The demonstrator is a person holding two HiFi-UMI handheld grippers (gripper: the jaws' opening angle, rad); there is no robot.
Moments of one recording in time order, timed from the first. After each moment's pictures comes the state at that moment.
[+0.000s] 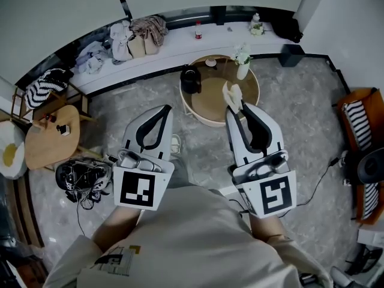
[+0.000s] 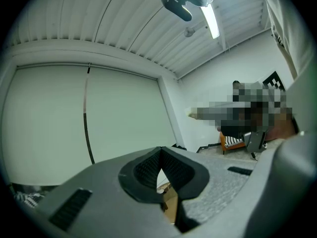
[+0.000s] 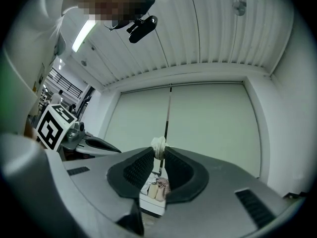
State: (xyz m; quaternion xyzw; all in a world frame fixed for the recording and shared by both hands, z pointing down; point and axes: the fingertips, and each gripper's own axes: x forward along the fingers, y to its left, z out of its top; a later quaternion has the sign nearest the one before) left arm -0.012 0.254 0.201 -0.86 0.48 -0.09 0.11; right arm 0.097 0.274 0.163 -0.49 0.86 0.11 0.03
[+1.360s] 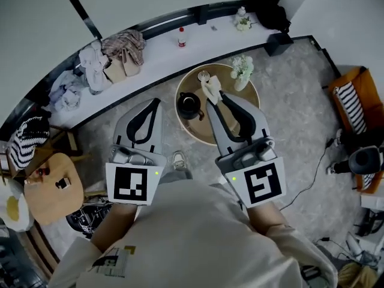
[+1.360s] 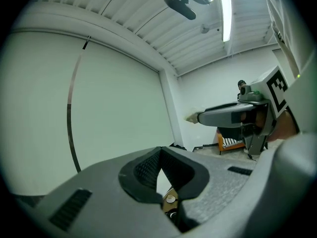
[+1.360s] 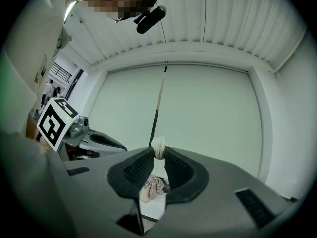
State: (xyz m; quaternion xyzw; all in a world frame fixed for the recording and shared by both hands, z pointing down) left arm -0.103 -0.083 0.209 -0.90 0.42 -0.08 0.06; right arm -0.015 -0.052 0.172 -0.55 0.83 0.08 -0.03
